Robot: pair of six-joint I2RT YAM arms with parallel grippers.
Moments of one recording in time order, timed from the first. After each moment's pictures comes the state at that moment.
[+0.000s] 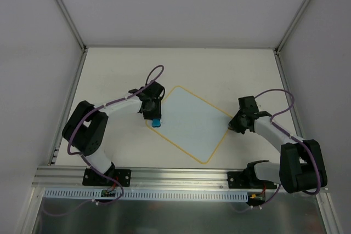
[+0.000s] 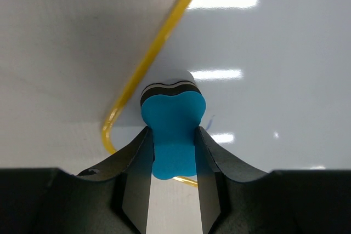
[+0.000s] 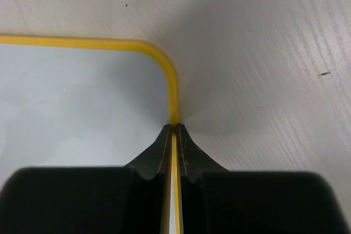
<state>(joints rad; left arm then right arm) -0.59 1.66 0.99 -0.52 -0.08 -0.60 0.21 1.26 0.56 -0.43 0.05 0.85</state>
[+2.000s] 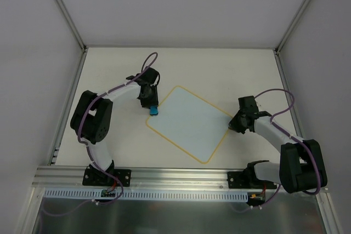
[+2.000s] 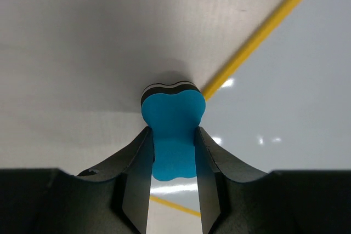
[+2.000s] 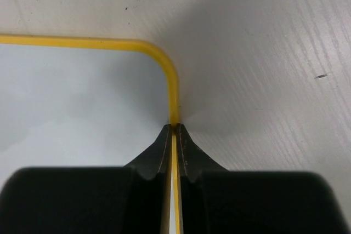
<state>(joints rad) -0.46 1.82 1.22 -0.57 -0.04 -0.55 0.21 1.26 0.56 -0.43 0.06 0.85</state>
